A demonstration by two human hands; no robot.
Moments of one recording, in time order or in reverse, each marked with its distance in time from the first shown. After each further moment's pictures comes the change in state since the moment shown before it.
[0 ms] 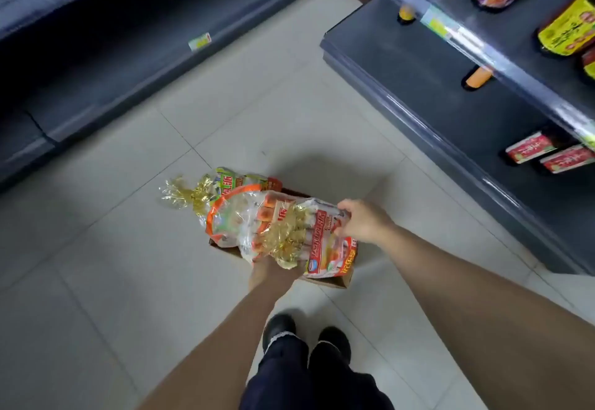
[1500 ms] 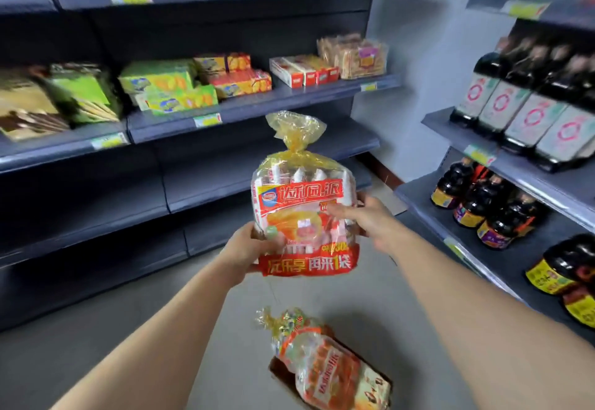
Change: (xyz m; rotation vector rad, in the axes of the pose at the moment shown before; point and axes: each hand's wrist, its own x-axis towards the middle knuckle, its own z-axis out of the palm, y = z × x) left_hand -0.289 0.118 -0.362 -0.690 0.140 0.530; right_hand -0.237 -0.296 -0.286 0.869 0.063 -0.472
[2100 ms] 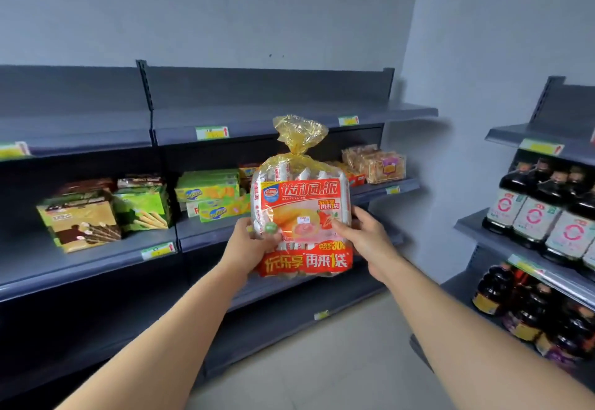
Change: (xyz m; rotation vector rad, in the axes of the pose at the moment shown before) left_hand 0.023 0.191 -0.183 -0.075 0.194 0.353; right_hand 0.063 -0.184 0.156 0.037 0.100 -0.371
